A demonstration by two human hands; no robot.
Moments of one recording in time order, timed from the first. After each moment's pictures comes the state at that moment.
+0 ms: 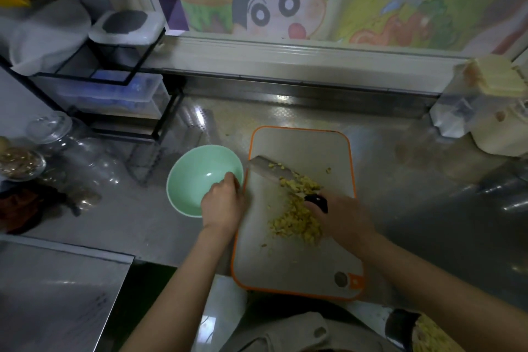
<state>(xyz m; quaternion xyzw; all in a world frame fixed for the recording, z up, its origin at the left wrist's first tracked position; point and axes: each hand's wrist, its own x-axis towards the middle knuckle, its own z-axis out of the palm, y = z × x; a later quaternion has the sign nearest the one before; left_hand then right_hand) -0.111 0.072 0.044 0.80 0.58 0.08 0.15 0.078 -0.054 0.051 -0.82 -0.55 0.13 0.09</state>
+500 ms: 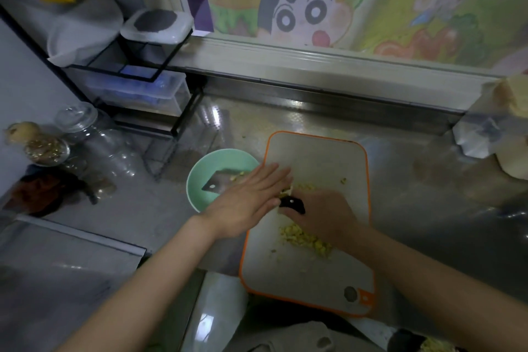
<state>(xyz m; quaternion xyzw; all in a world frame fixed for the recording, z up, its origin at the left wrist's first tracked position) -0.132 0.084 0.082 0.96 0.18 0.05 0.19 0.045 -0.008 0.062 -0.70 -0.70 0.08 0.16</state>
